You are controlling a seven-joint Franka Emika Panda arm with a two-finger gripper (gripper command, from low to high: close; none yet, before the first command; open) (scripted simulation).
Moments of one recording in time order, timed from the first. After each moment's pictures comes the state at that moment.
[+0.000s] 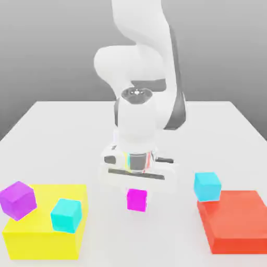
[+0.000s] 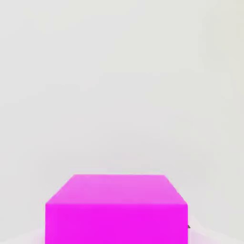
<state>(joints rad) -0.02 0.08 0.05 -2.93 0.04 3.02 1.01</state>
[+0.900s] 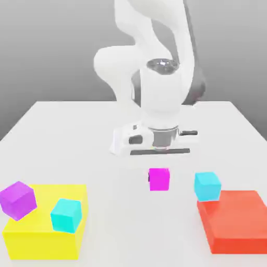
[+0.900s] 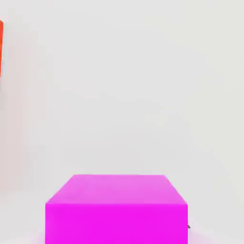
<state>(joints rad) 0.16 -0.19 0.09 -2.91 0.07 2.72 0.80</state>
